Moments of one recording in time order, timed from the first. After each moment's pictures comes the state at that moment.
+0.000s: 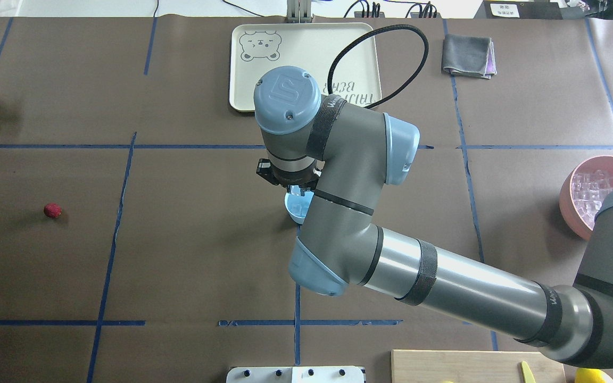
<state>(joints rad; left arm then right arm) -1.60 -1.50 -1.88 -1.44 -2.36 0.06 0.52 -0.65 1.55 -1.78 1.88 1.39</state>
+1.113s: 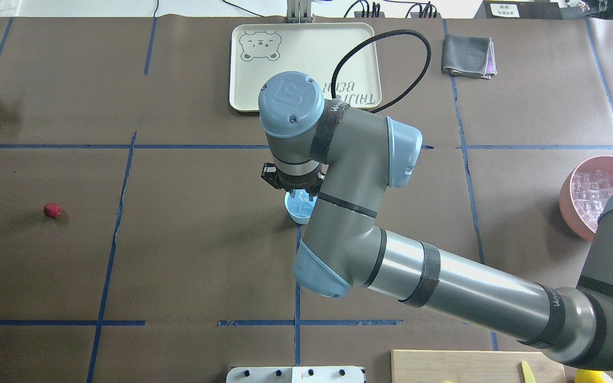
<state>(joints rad) -1.60 -1.50 -1.88 -1.44 -2.36 0.06 0.52 -0.66 1.55 -1.79 1.89 1.39</state>
